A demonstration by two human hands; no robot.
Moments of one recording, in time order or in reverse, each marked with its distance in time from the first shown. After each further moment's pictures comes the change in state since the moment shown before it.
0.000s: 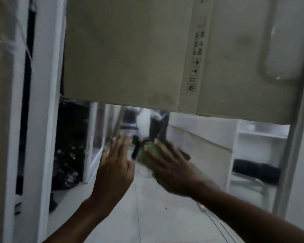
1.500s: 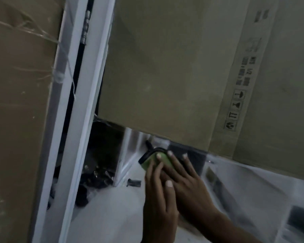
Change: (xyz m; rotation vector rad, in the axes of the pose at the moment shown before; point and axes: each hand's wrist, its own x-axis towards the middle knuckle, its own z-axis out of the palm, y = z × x) left_hand 0.038 0.084 0.040 -0.508 0.277 -0.368; right_hand 0.074 0.032 -0.027 0.217 0.111 0.023
